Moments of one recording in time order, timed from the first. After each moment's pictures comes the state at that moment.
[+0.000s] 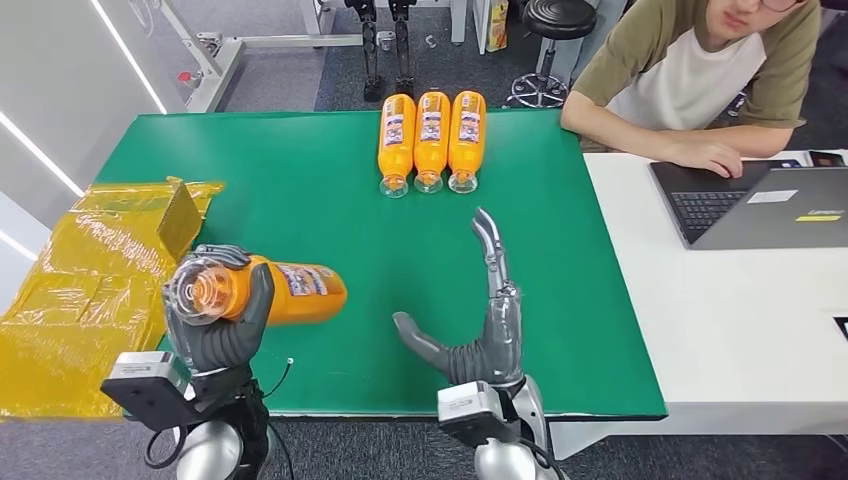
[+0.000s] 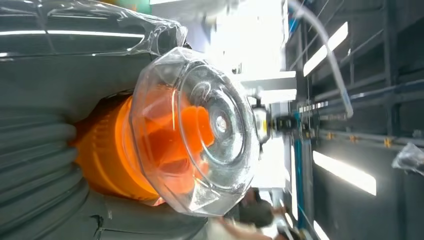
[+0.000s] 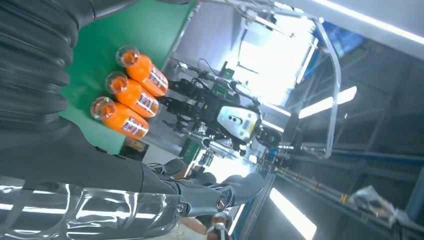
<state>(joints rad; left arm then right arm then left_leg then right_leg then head) -0.03 -0.20 -0.33 -1.46 -0.41 0.41 -0.39 -0.17 0.06 0.66 -1.56 0.50 -0.61 -0.44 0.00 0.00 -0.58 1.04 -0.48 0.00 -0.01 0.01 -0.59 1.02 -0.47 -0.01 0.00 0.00</state>
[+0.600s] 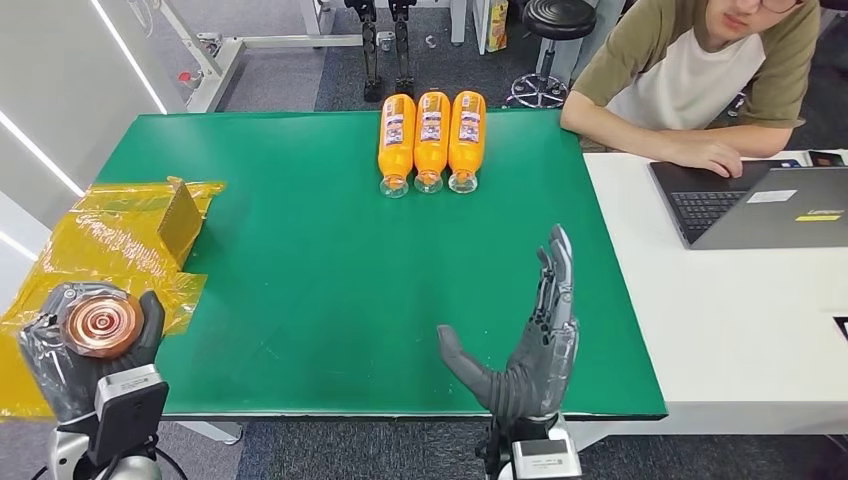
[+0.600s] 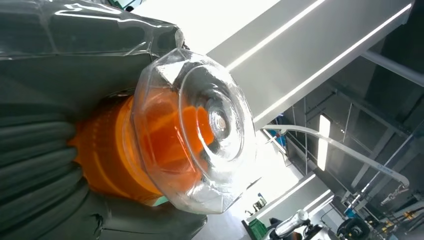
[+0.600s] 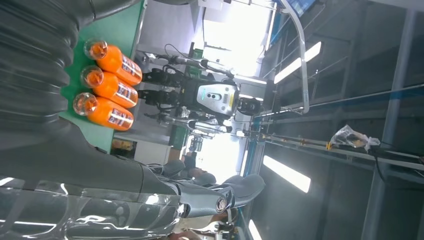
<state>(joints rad) 0.11 -0.01 -0.06 -1.59 -0.90 0.56 -0.24 -0.04 0.08 0.62 -1.71 0.34 -0.67 -0.63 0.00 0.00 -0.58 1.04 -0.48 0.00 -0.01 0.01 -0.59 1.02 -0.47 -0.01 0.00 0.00</state>
